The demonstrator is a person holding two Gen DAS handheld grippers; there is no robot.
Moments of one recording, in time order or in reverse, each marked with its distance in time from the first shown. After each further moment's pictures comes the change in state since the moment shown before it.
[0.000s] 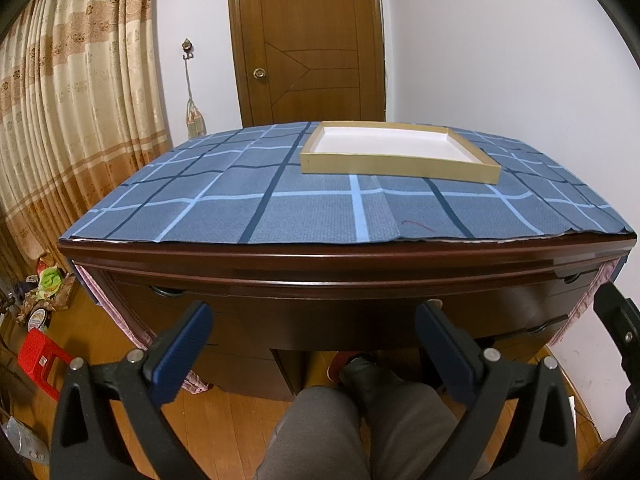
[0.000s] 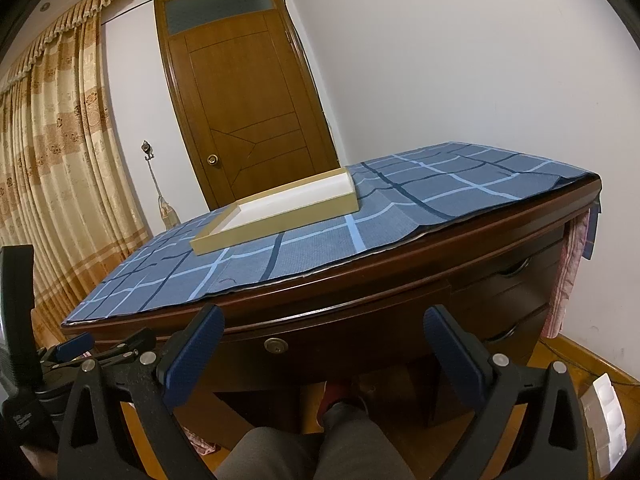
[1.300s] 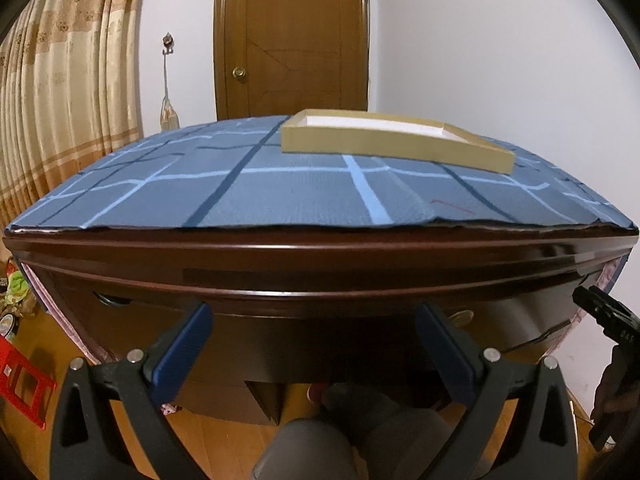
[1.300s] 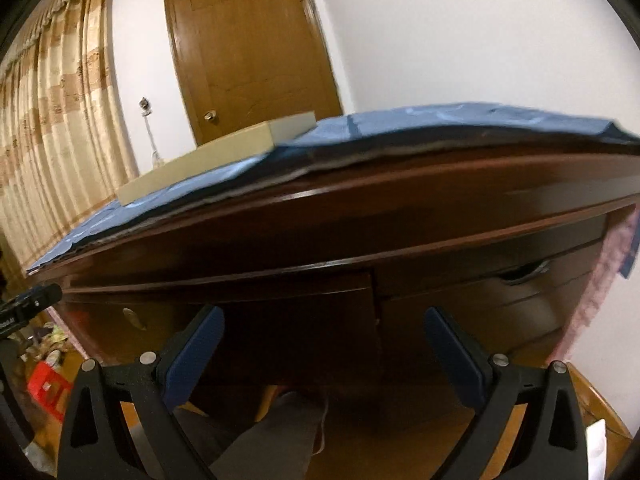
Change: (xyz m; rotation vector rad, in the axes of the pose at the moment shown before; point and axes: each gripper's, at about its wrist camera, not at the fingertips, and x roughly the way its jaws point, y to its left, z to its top) left arm 0.085 0.007 -0.016 -0.023 -0.033 -0.108; right arm 0.134 -0.138 -0.015 -0.096 0.138 0.098
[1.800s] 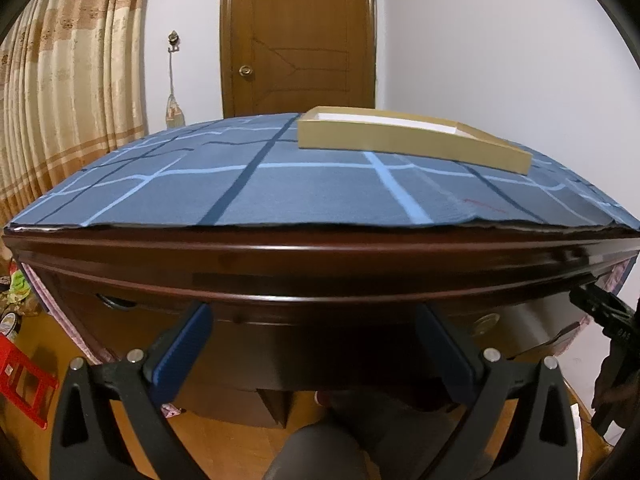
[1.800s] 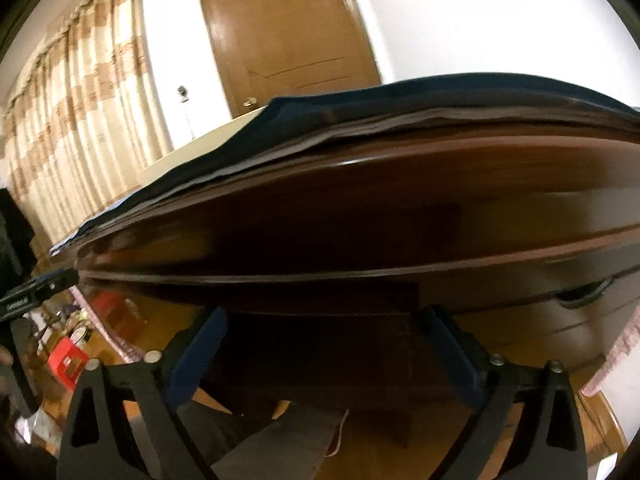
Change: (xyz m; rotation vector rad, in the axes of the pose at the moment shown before) left arm 0.011 0.018 -0.001 -0.006 -0.007 0.021; right arm 0.034 -0.004 -0.006 -0.065 0.019 0.154
